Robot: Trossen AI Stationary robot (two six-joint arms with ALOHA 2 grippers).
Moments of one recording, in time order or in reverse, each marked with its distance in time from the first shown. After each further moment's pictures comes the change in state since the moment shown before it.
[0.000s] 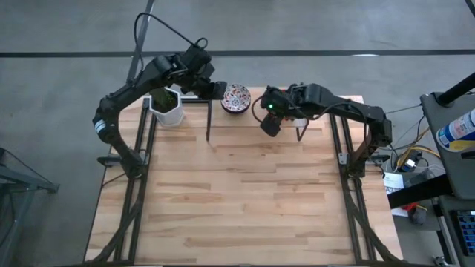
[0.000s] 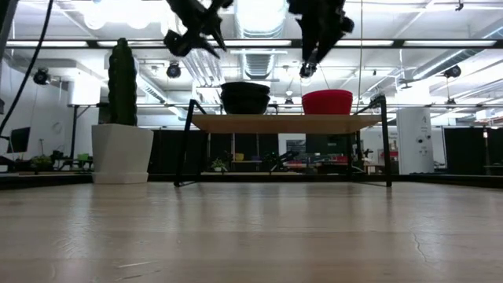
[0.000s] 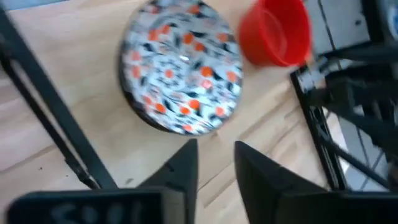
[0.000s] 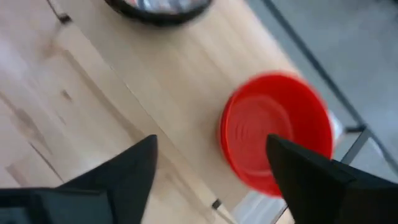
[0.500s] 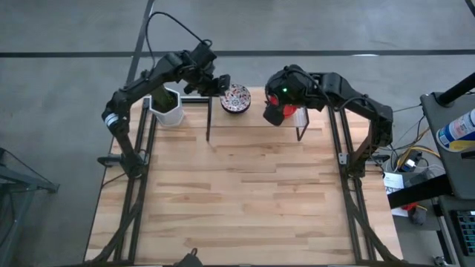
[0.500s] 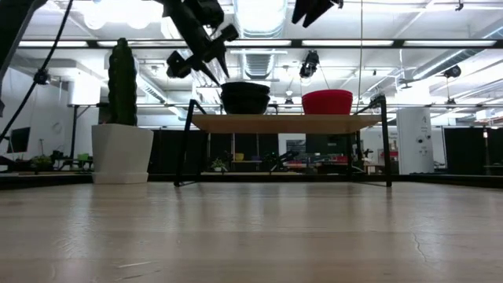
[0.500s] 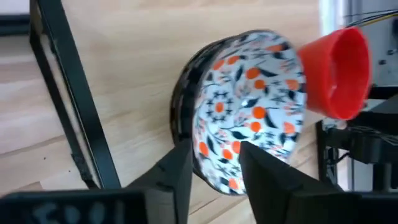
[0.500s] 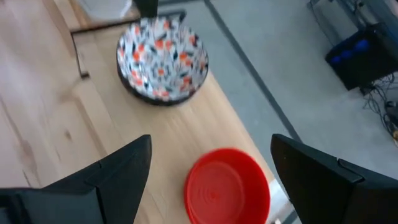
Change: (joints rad) left arm 0.084 0.118 0.001 0.017 0.000 -0.138; right arm -0.007 -0.002 0.231 0.044 0.039 -0.299
